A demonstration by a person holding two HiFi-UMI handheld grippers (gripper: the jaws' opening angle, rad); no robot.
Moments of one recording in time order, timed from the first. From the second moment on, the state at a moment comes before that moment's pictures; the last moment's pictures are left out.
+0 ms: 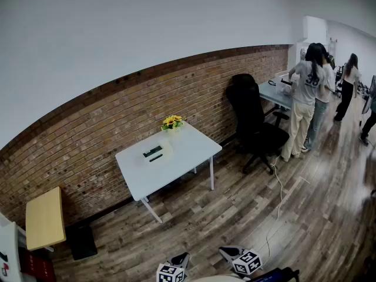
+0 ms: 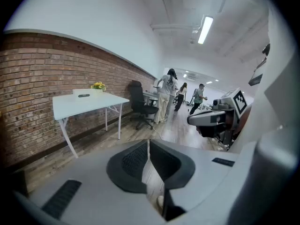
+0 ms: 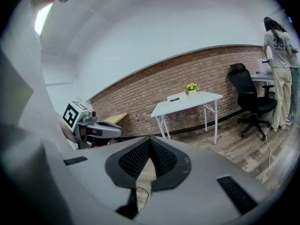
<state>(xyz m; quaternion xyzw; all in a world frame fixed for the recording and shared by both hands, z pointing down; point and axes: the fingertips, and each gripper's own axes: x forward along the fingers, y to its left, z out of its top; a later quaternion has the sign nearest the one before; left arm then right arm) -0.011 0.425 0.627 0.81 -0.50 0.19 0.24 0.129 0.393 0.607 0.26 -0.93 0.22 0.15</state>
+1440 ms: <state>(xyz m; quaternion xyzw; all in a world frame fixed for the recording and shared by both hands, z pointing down) 0.042 0.410 0.639 0.81 -0.49 0.20 0.25 0.183 0.366 0.619 0.30 -0.91 0.25 0.14</state>
